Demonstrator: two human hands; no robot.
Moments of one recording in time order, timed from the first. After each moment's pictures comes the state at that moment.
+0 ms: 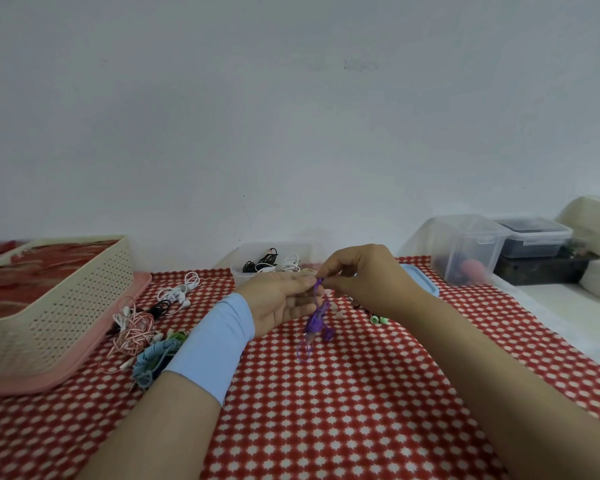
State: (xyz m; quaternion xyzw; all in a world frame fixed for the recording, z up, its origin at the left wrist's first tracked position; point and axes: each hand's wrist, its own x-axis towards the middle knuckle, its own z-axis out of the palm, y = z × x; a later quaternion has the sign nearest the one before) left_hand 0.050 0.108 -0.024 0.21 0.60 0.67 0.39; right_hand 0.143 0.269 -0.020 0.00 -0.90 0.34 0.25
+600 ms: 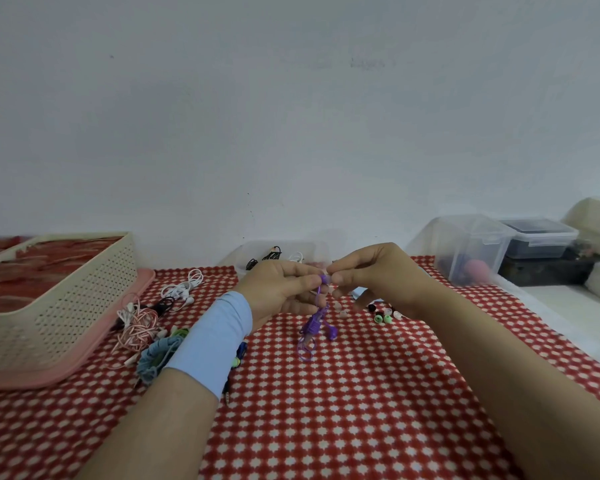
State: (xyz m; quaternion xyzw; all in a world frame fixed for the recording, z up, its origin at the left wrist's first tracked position) left_hand 0.046 0.101 -0.023 0.31 0.65 0.63 0.30; right_hand 0.155 0.276 -0.010 -0.03 -0.80 0.59 0.13
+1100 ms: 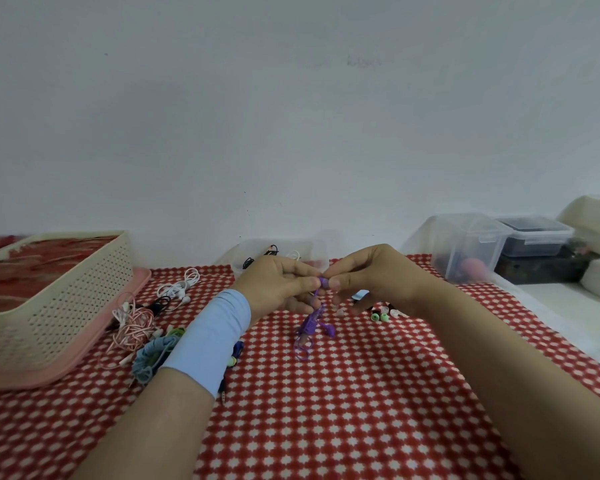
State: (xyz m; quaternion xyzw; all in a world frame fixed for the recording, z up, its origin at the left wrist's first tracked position) left_hand 0.044 0.103 -0.024 0.34 0.68 0.59 0.26; right_hand 0.156 0.279 -0.008 -0.06 -0.81 0.57 0.07
